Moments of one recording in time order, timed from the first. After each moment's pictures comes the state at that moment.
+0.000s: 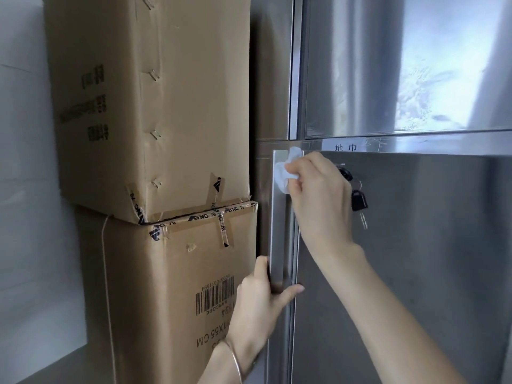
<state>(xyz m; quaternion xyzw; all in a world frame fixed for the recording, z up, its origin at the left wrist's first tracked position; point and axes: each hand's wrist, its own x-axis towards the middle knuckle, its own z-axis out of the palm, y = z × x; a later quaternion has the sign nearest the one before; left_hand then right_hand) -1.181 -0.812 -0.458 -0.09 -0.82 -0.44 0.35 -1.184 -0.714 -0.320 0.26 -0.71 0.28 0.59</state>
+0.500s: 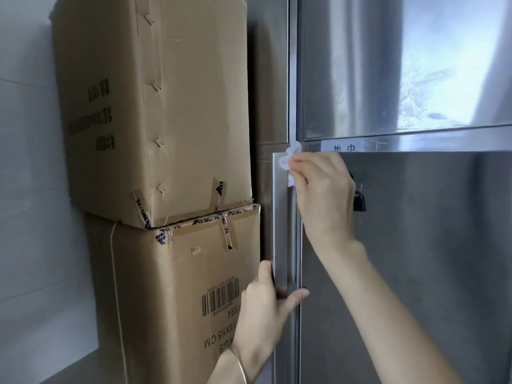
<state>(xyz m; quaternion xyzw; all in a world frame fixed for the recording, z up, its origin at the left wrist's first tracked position) -1.167 -0.806 -0.459 -0.08 -0.84 -0.41 0.35 -1.191 -0.710 -0.320 0.28 -0.60 0.31 0.68</state>
